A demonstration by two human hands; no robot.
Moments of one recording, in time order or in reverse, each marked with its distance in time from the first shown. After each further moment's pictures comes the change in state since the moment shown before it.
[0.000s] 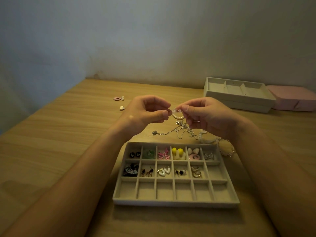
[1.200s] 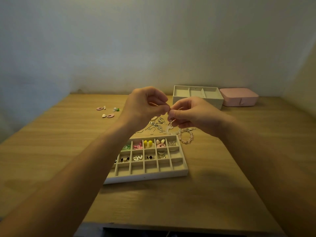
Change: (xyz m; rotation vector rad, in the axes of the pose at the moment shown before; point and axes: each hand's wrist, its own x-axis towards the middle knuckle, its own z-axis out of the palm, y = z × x) left_hand -0.032 0.085 0.089 0.336 0.106 0.230; right_hand -0.114 -0.044 -0.003 -0.303 0.180 -0.054
